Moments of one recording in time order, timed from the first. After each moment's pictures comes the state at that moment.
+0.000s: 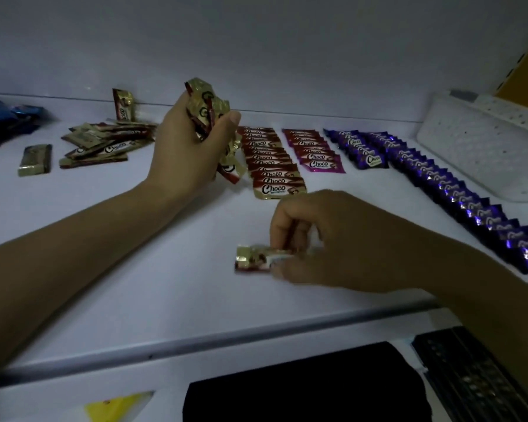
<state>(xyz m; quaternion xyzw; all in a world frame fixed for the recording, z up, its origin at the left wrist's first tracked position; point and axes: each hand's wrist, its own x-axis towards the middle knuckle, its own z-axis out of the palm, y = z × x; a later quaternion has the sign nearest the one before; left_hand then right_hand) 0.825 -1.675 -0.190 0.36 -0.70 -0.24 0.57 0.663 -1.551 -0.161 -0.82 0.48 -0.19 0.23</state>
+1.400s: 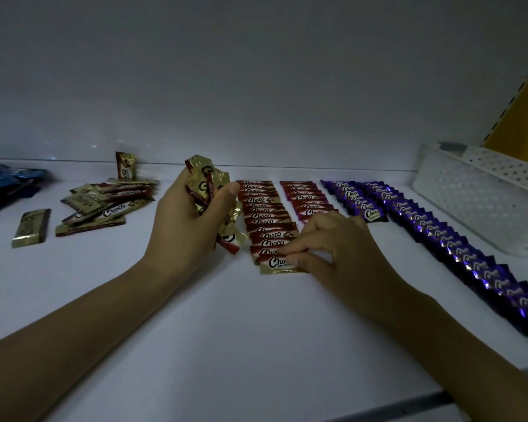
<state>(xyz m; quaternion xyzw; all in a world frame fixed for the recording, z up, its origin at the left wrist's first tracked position) 0.820 -1.667 -0.189 0.35 -0.67 -0.30 0.58 0.625 -1.601 -0.182 -0.79 0.57 -0.23 -0.01</state>
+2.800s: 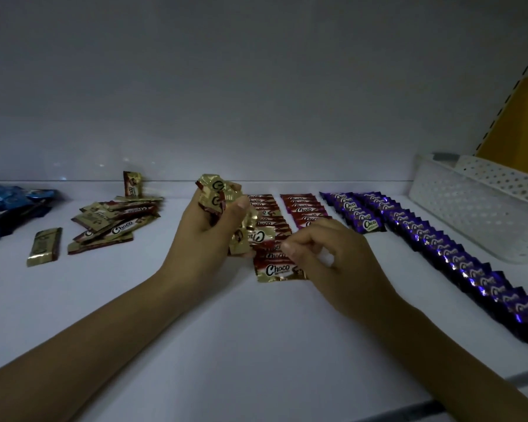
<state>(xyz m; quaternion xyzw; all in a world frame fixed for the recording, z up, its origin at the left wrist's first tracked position) 0.814 -1.655 -0.182 0.28 -0.58 -0.52 0.55 0.639 -1.595 -0.183 -0.74 0.55 -0.39 0.04</state>
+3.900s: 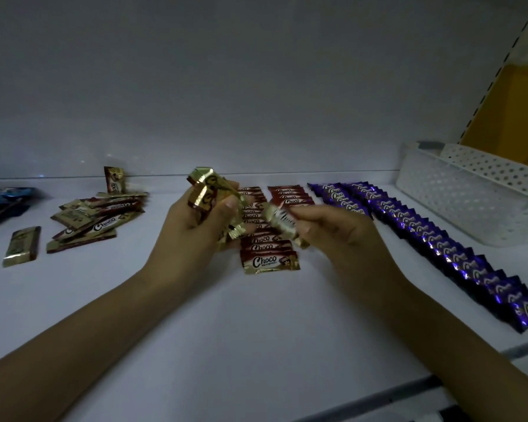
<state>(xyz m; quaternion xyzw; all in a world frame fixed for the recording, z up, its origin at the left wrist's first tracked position) 0.814 -1.654 -0.181 0.28 -0.59 -0.54 0.53 0.627 -1.586 -0.167 -0.65 0.50 -0.52 0.25</state>
